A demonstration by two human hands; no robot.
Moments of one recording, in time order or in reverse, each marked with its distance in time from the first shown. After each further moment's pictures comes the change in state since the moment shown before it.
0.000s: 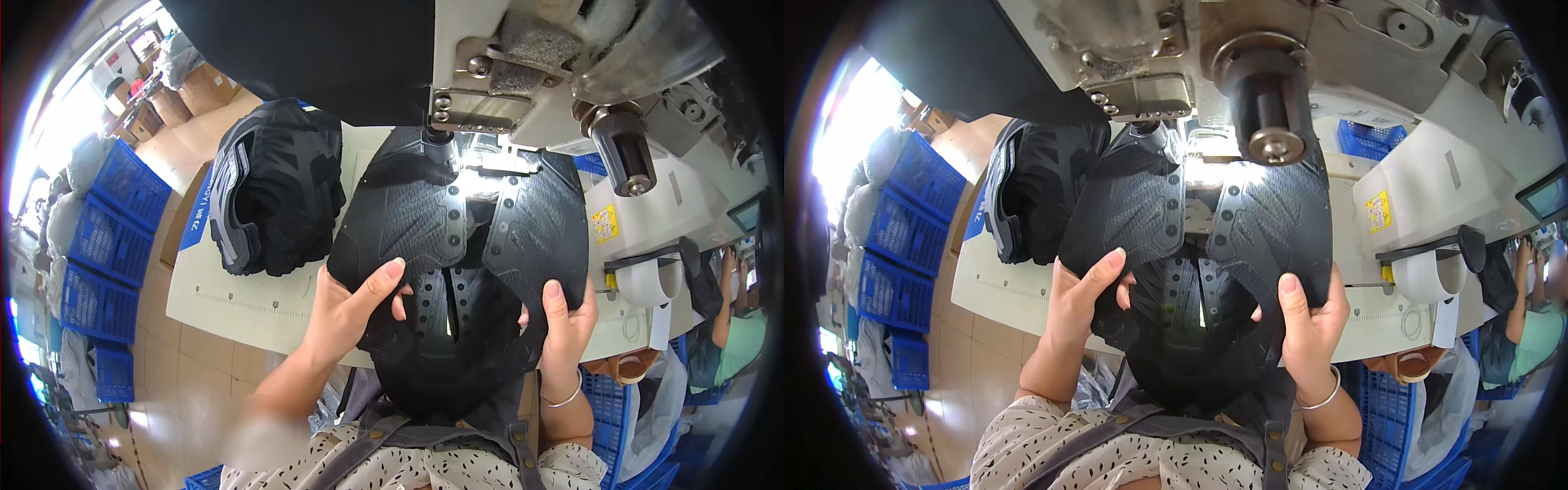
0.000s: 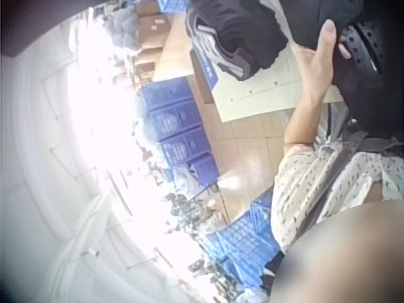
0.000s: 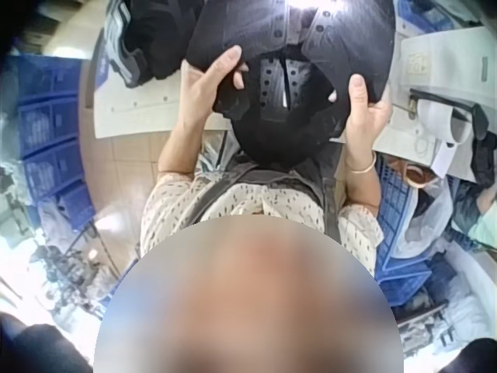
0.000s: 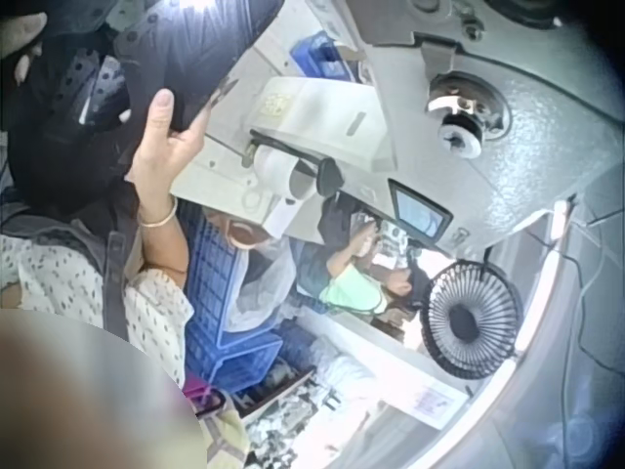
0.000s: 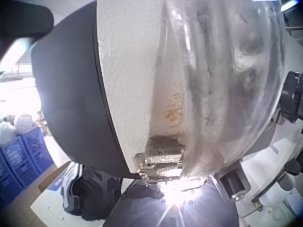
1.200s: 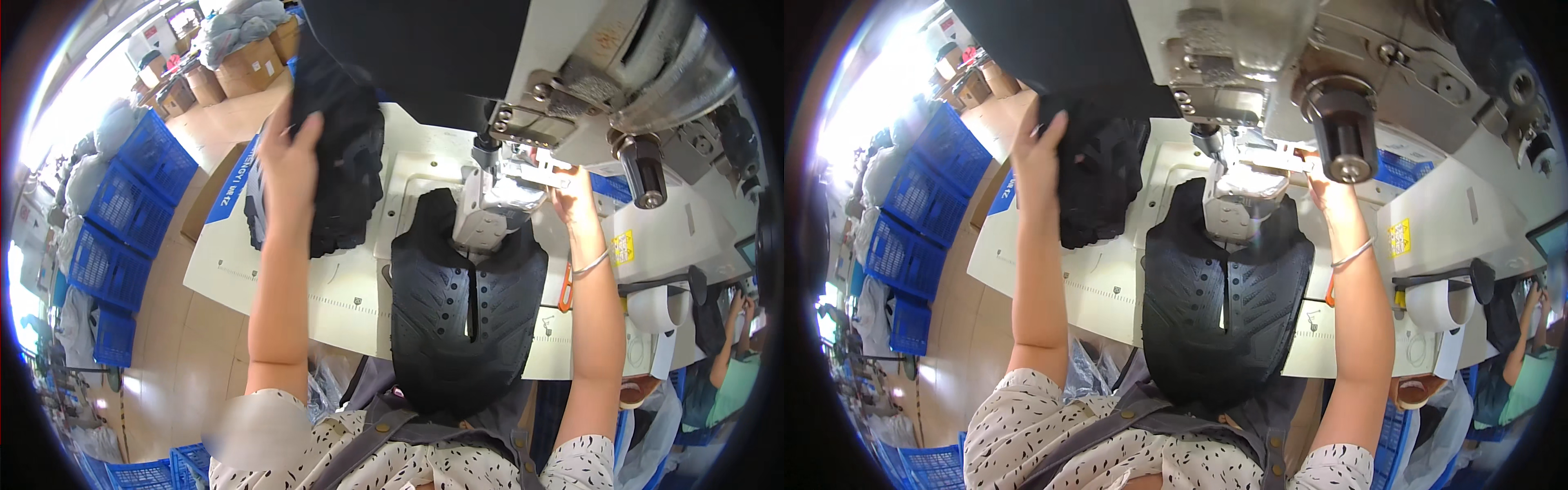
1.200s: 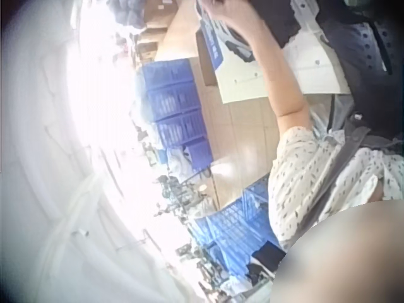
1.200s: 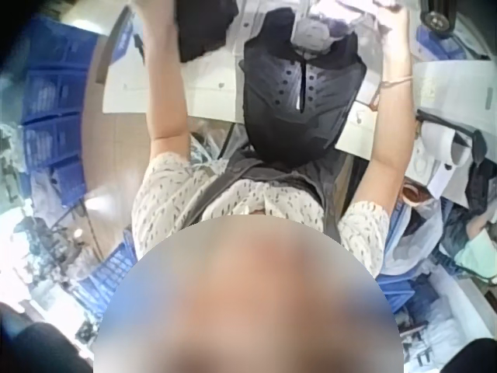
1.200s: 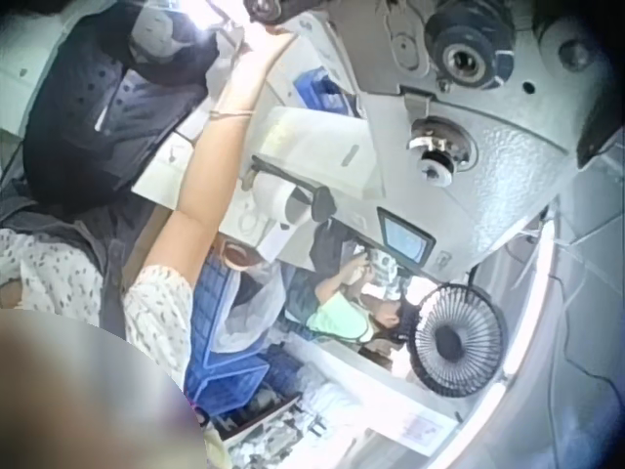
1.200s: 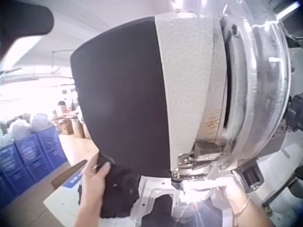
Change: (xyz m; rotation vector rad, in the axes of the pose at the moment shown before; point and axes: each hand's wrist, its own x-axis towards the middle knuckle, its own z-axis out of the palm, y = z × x) left_hand 0.094 0.038 -0.092 0.373 0.613 0.568; right_hand 0.187 0.078 -0.004 0.361 -0.496 -0.052
